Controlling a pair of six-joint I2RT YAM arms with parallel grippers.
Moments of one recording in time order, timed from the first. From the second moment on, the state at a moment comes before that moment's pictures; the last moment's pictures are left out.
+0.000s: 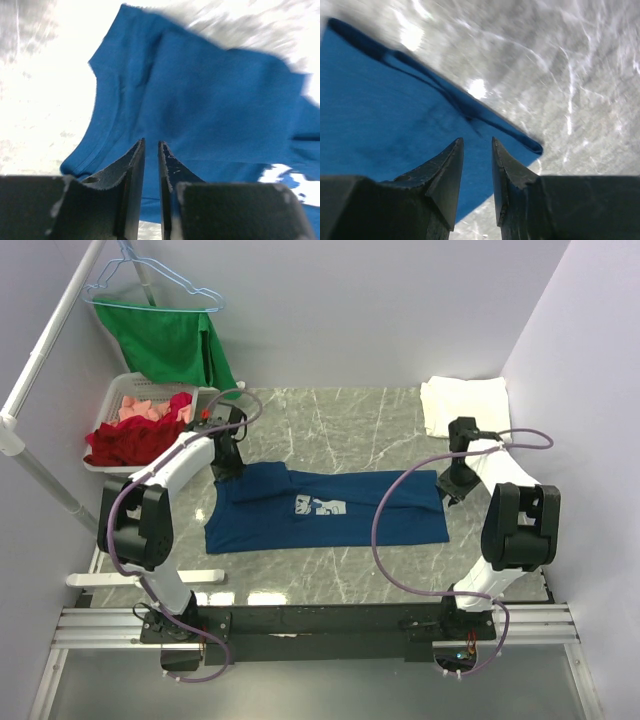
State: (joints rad) left arm -0.27 1.72 1.29 -0.77 -0.20 -0.60; right arm -0.06 1.67 1.16 -0.92 0.24 0.82
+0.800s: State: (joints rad) left arm -0.25 1.99 1.55 -0.70 -0.29 -0.59; right arm 0.01 1.70 1.28 -0.92 0.22 0.82
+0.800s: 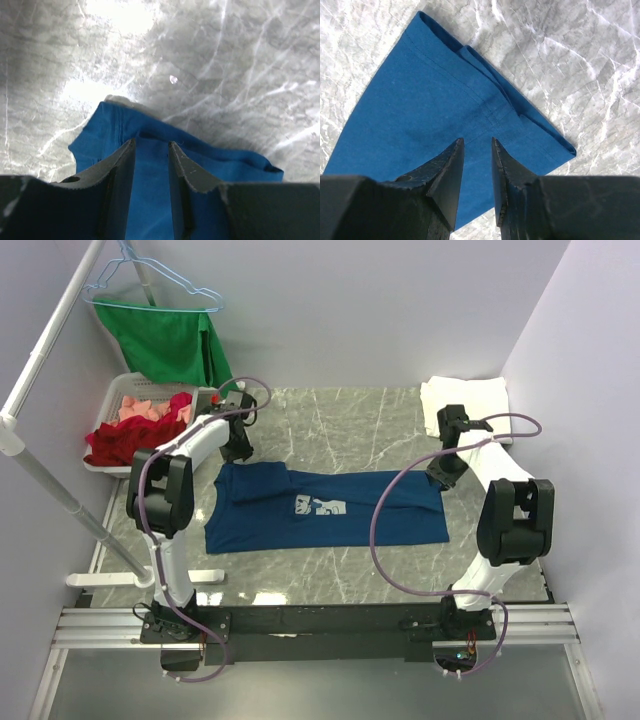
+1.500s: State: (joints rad) left arm -0.24 2.02 1.54 -0.69 -0.26 -0.59; right arm 0.01 1.73 1.31 -0.93 0.23 0.82
